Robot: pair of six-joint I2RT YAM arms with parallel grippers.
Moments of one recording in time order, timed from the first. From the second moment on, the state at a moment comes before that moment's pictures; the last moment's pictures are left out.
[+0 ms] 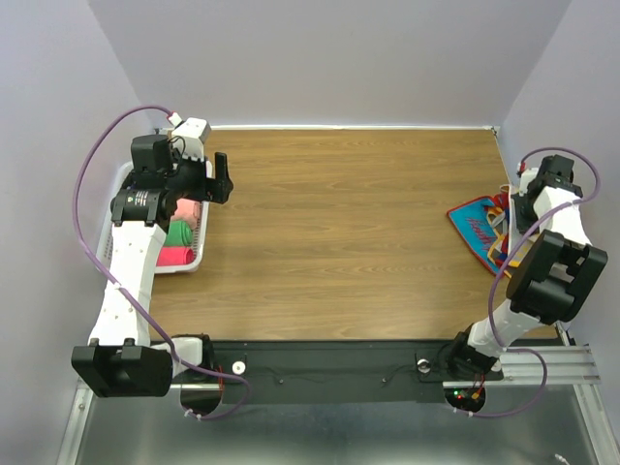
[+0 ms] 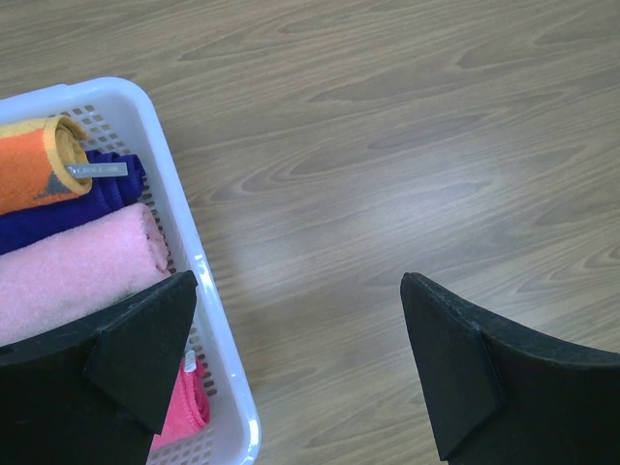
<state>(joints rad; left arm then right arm) -0.02 1.19 1.33 -0.71 0.31 0.09 -0.49 1.65 1.29 -0.73 0.18 -0.45</state>
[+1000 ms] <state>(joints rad) -0.02 1.19 1.34 -0.69 0.30 0.10 -0.49 1.62 2.37 -0.75 0.08 -0.38</state>
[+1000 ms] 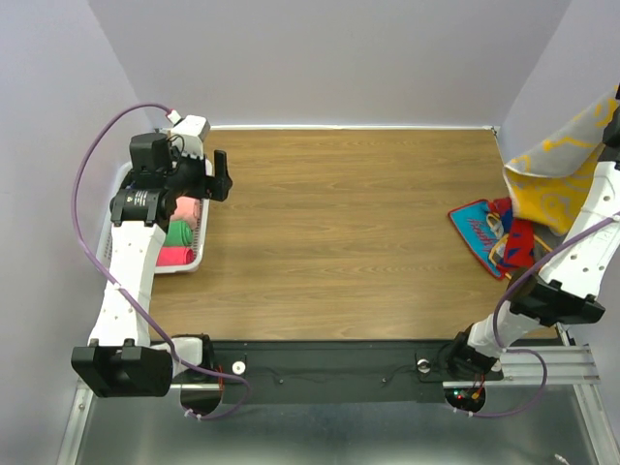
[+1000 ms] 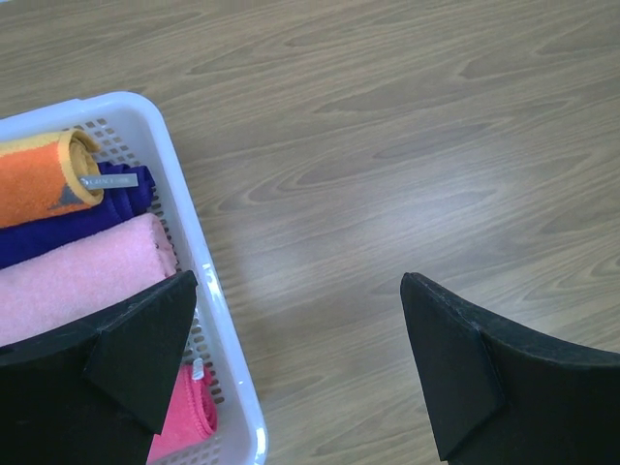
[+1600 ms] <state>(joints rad) 0.00 1.25 1.44 -0.62 0.36 0.01 -0.49 1.61 2.34 -0.48 -0.66 0.21</state>
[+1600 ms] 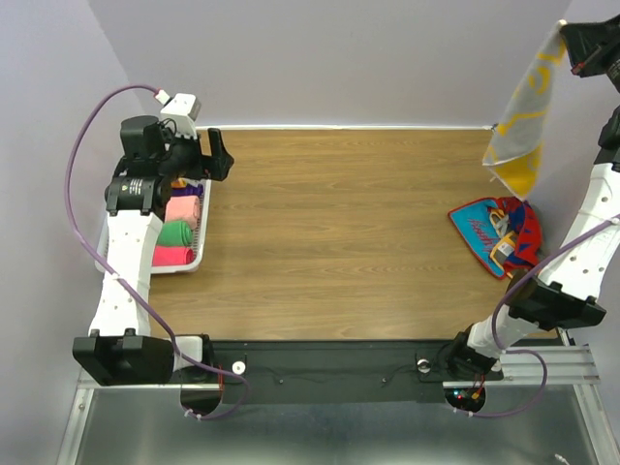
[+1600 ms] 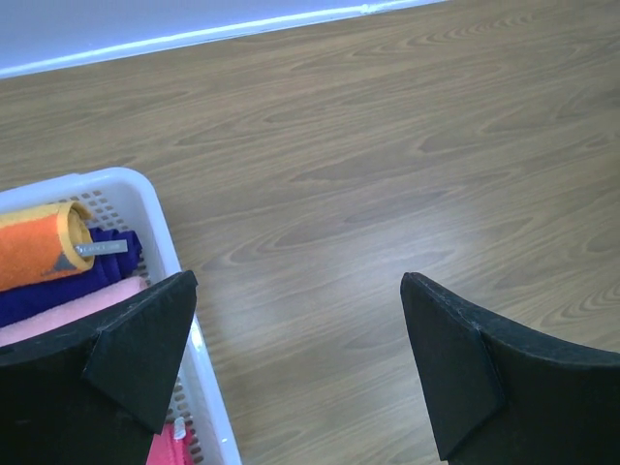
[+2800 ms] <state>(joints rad) -0.54 1.15 1.01 -0.52 0.36 0.50 0.03 1.54 1.46 -0.44 -0.54 0.18</state>
